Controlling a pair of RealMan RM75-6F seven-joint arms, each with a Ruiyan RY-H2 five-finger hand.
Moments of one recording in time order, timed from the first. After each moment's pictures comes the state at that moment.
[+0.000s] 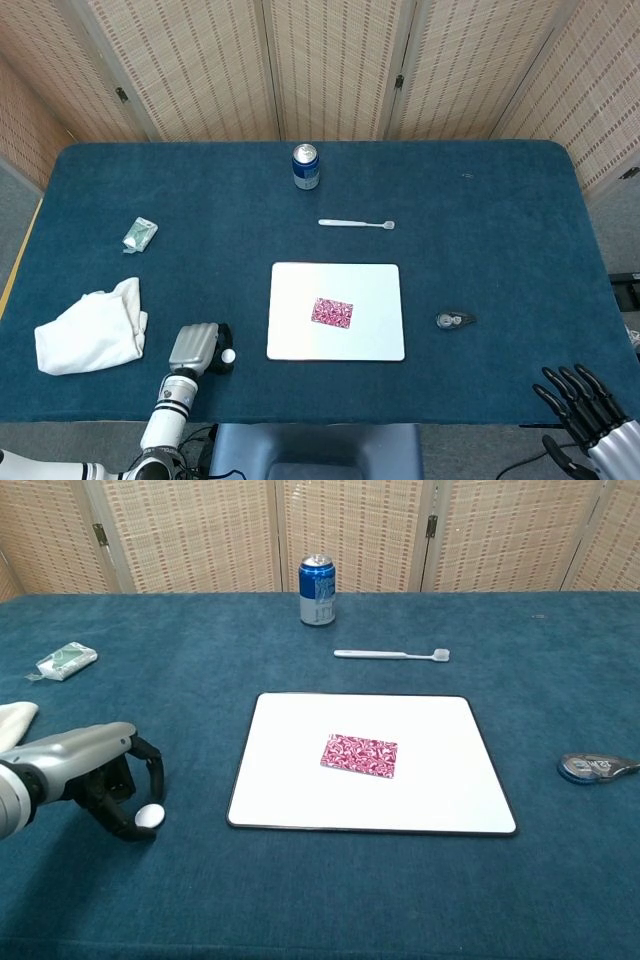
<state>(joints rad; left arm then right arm) -0.61 -1.65 -0.10 -1.80 0.67 1.29 0.69 -0.12 -1.07 -0.16 -1.35 -2.08 1.99 0.14</state>
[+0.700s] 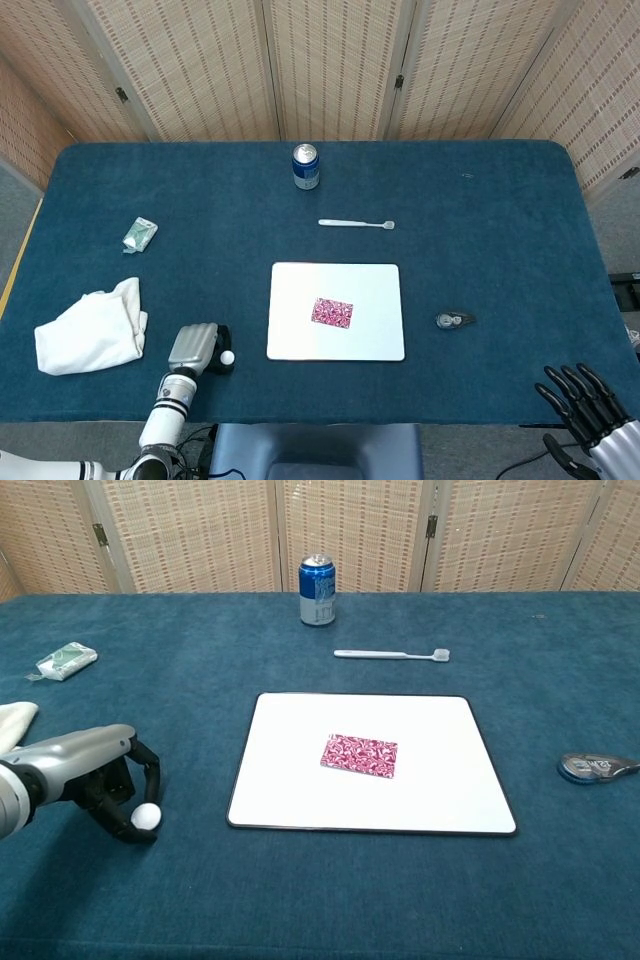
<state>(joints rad) -0.60 -1.63 -0.11 -1.80 0.66 1.26 0.68 -0.12 -1.08 -0.16 -1.35 -2.08 1.99 0.13</state>
